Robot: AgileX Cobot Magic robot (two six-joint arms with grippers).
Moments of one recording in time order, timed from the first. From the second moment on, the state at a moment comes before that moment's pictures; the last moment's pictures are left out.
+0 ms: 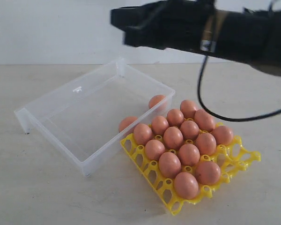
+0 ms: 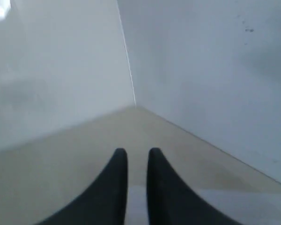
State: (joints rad) left arm -0.05 0.00 0.00 -0.04 0.31 0.13; right arm 0.52 1.59 -1.03 -0.96 -0.66 0.92
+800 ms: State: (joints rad) left arm -0.05 0.00 0.00 -0.04 0.31 0.13; right arm 0.79 2.22 -2.10 0.01 1.18 -0.27
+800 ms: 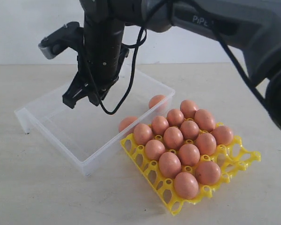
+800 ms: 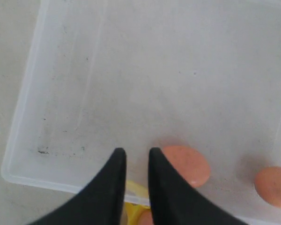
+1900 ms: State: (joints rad) left arm -0.05 0.00 0.00 -0.04 0.31 0.13; right arm 0.71 2.41 -2.10 -0.08 1.15 0.33
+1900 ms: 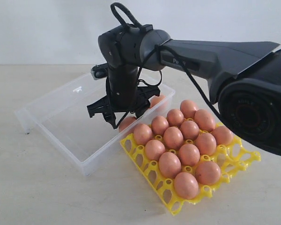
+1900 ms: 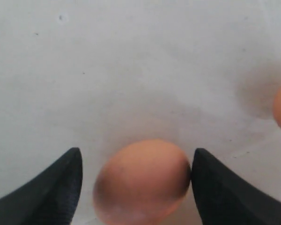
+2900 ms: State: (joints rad) left arm -0.05 0.00 0.00 -0.04 0.31 0.13; right arm 0.71 2.42 -2.10 0.27 1.19 -0.10
